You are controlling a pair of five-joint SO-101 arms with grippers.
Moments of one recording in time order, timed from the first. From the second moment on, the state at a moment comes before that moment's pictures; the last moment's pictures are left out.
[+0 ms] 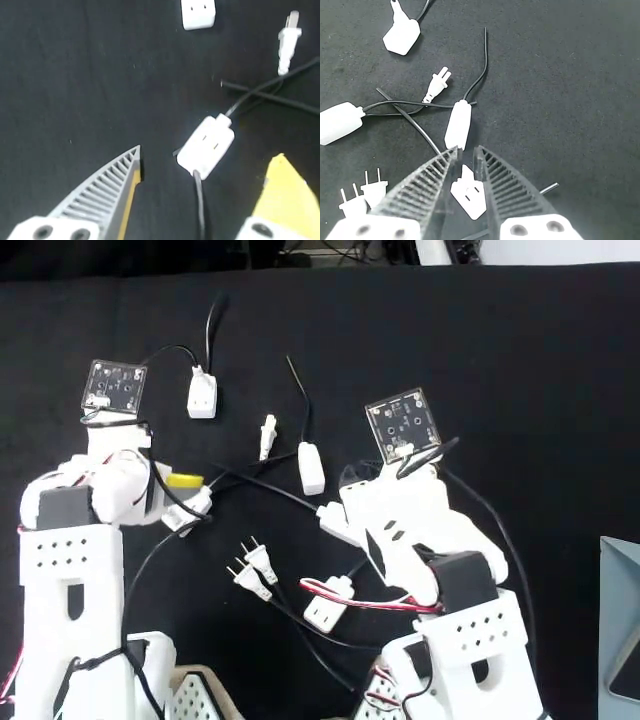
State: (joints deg) left arm -12.9 -43.8 41.0 67.7 -15.3; right arm -17.0 -62.7 51.9 61.3 2.9
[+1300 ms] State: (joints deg) left arm -12.2 -43.1 74.3 34.9 -26.5; right arm -17.0 -62.7 53.1 61.4 2.9
